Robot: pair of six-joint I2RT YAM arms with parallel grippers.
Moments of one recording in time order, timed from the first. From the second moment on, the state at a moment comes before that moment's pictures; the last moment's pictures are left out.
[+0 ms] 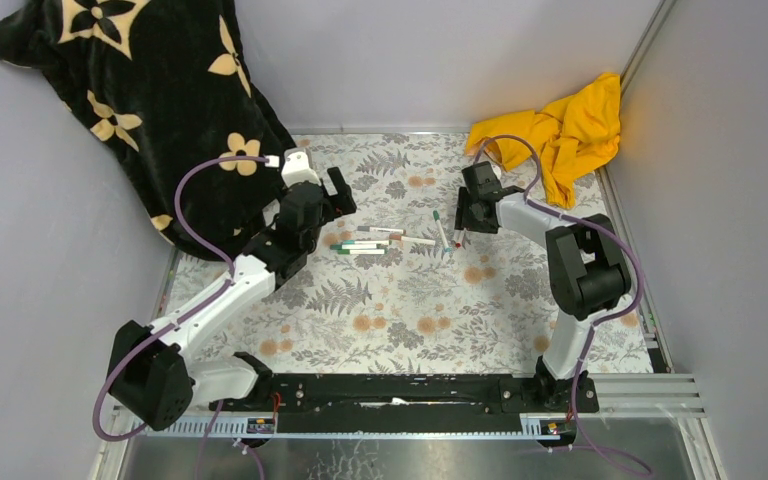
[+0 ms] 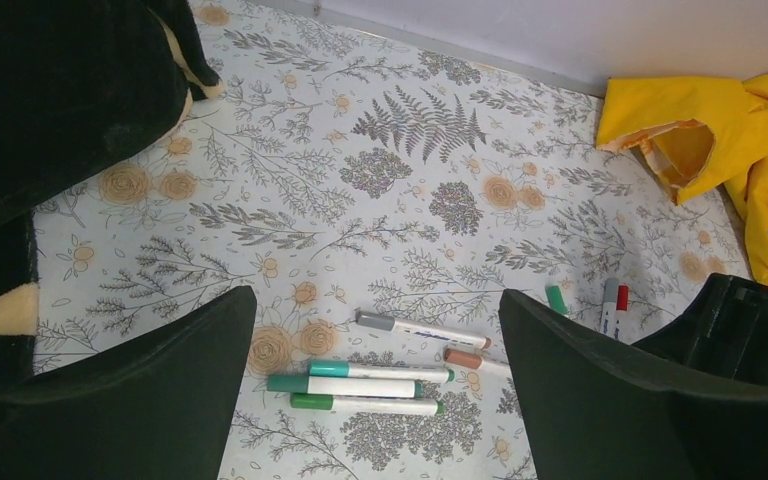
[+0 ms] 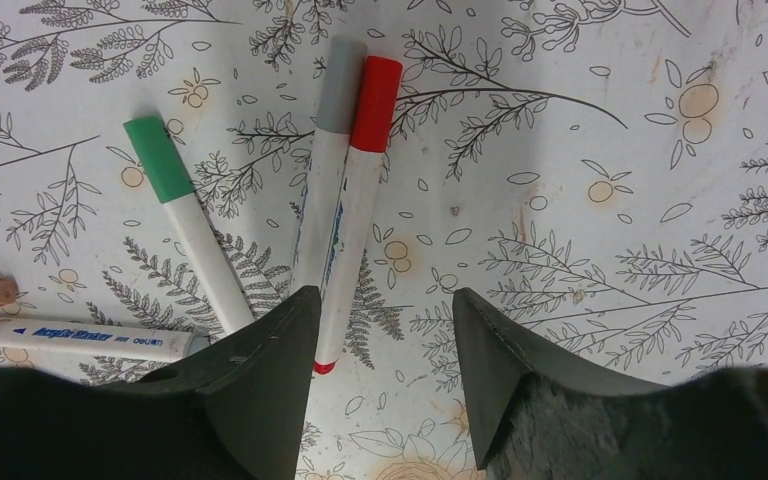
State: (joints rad) left arm -0.54 1.22 0.89 0.01 -0.47 -0.48; right arm 0.35 1.85 1.20 -0.38 0.19 0.41
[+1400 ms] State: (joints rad) left arm -0.54 1.29 0.83 0.06 -0.21 -0.73; right arm 0.39 1.76 1.13 -0.41 0.11 0.32
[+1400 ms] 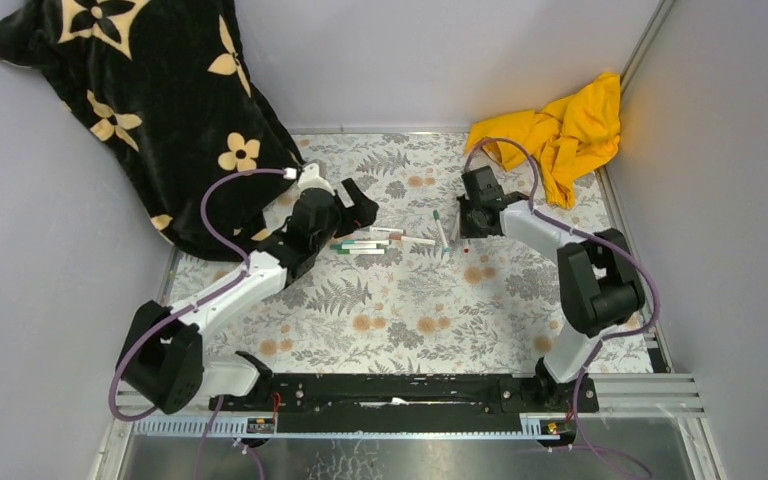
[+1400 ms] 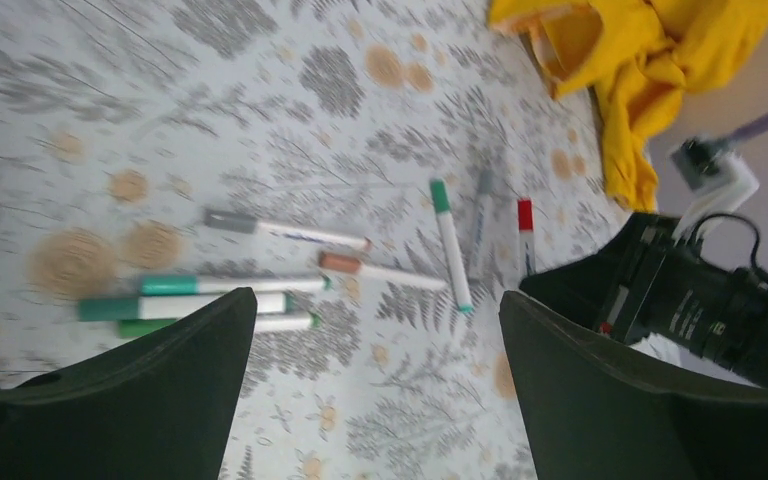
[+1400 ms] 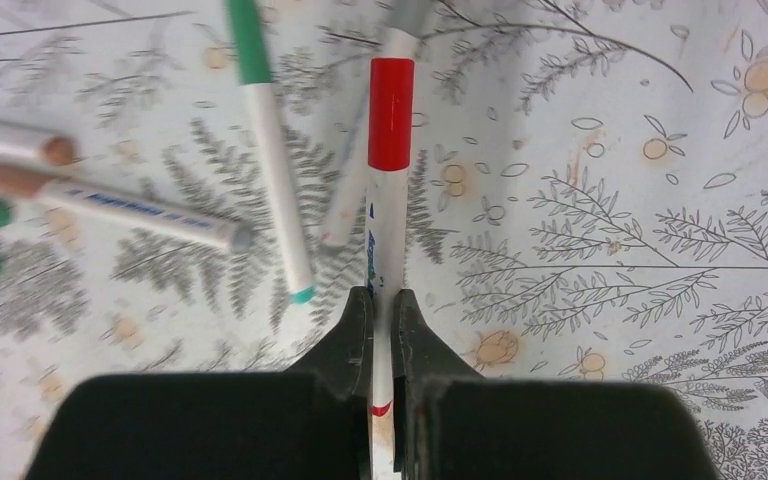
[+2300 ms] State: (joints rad) left arm -0.54 1.59 0.94 0.27 0.29 -1.13; right arm 0.59 1.57 1.15 -0.41 -0.16 0.25
